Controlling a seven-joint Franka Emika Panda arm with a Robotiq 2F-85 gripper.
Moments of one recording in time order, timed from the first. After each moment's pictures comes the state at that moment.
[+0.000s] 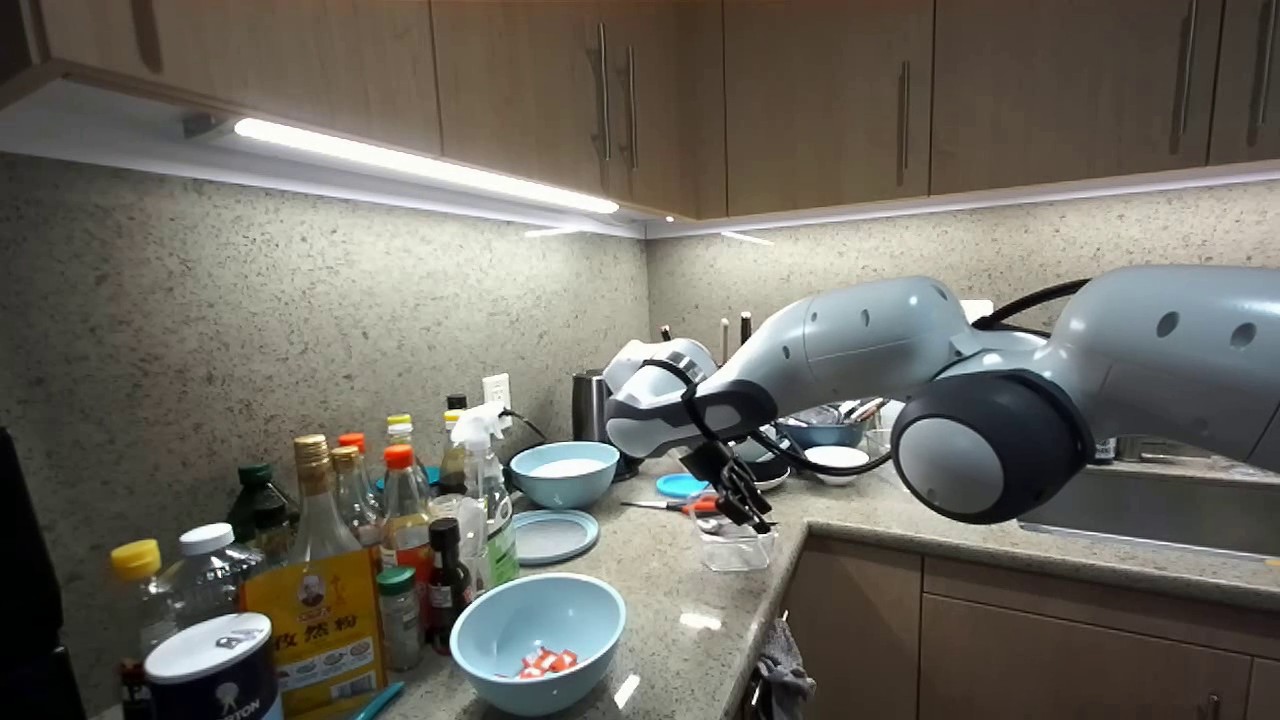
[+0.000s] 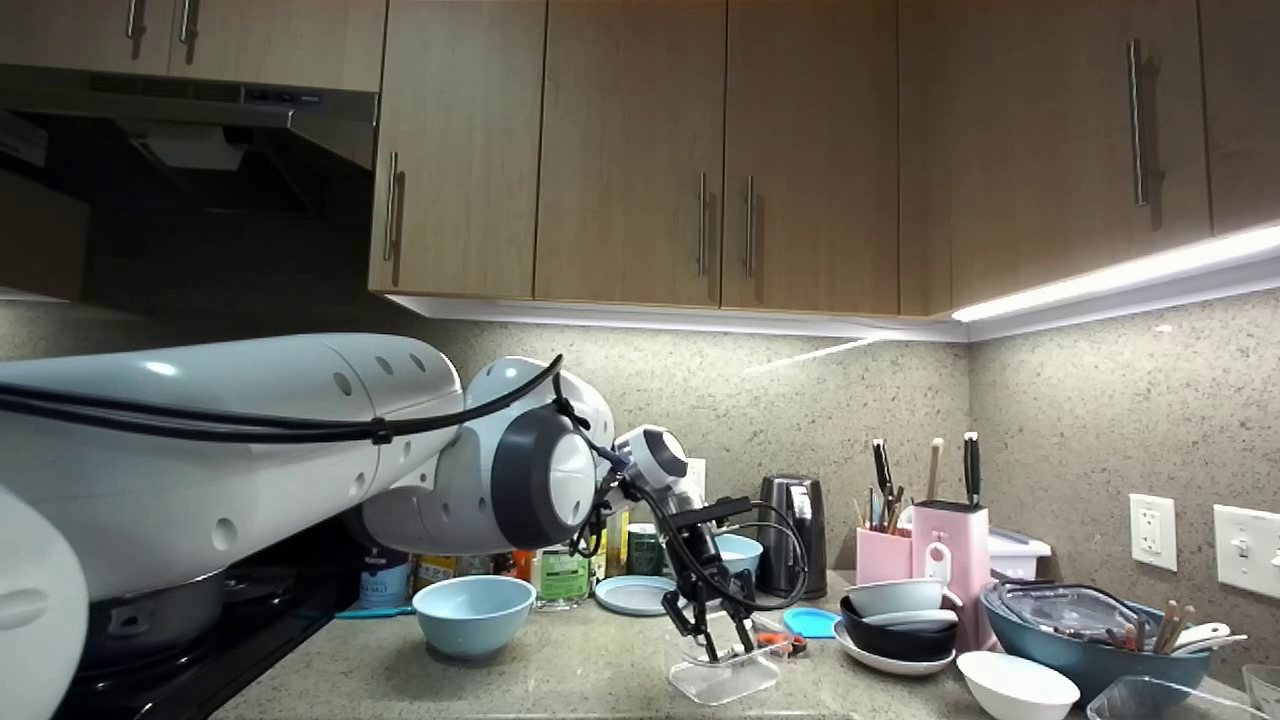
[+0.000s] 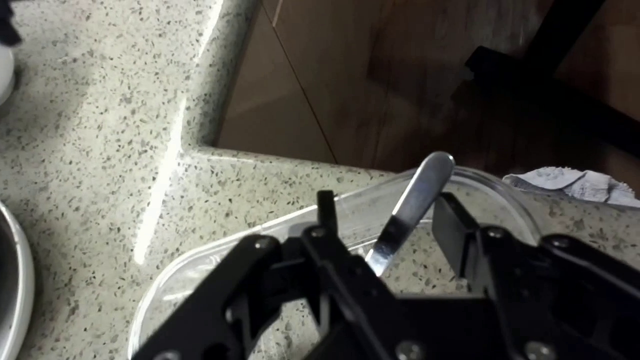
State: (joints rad) arm 0.04 1.32 -0.14 -0.48 -0.41 1.40 -0.59
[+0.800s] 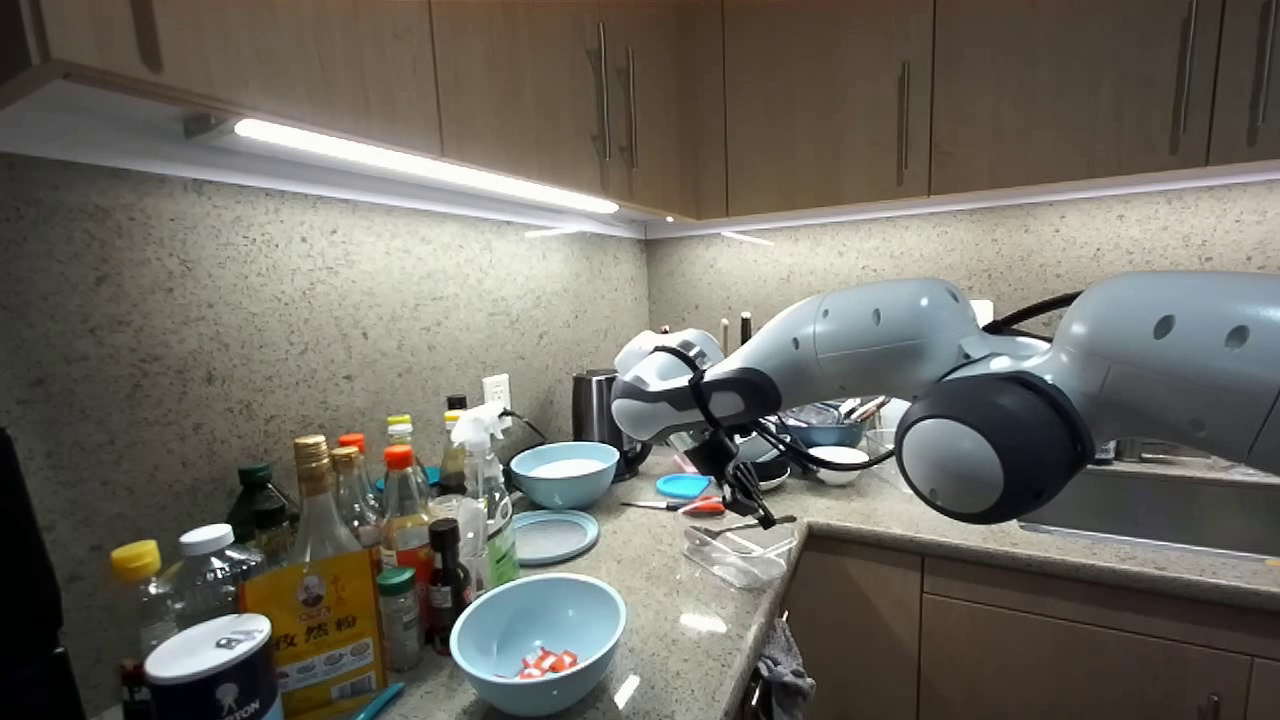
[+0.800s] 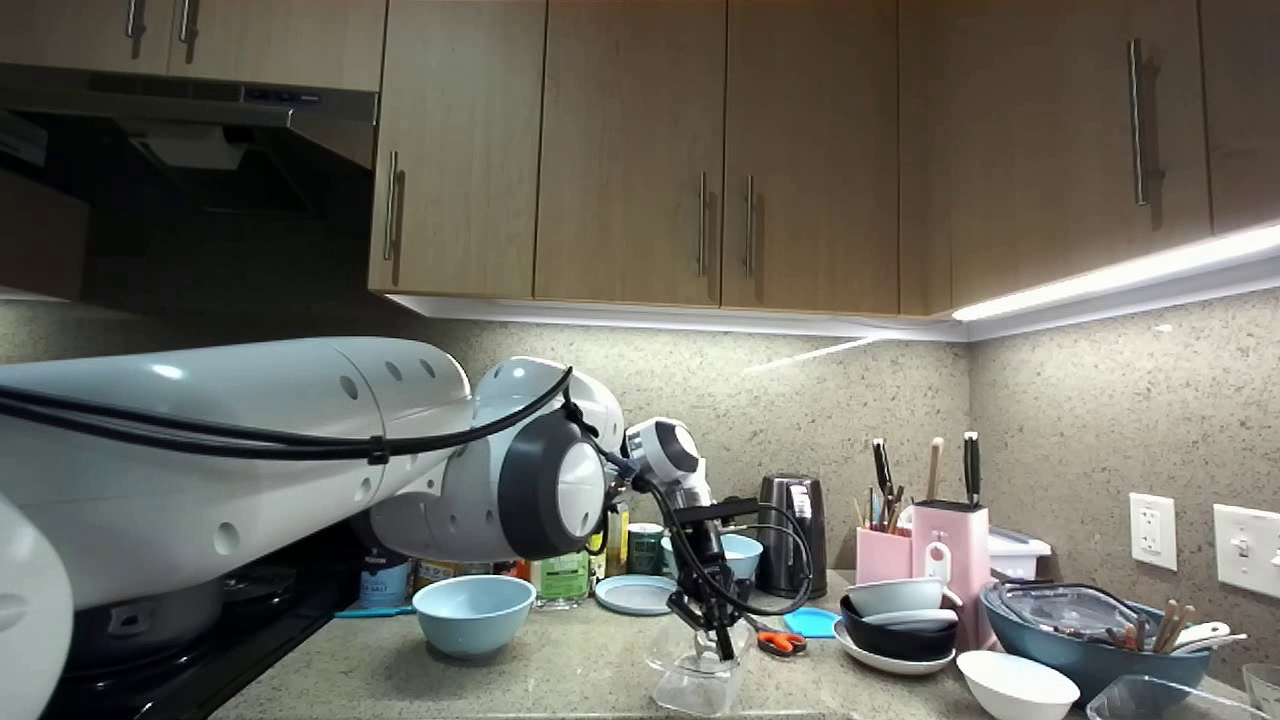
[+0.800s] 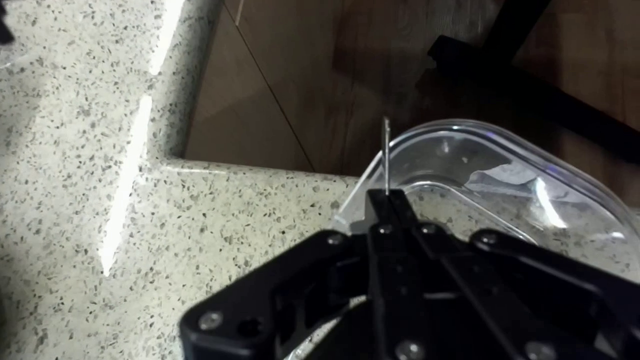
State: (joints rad) arm 0.01 1.33 -0.11 -0.42 -0.35 1.34 -0.59
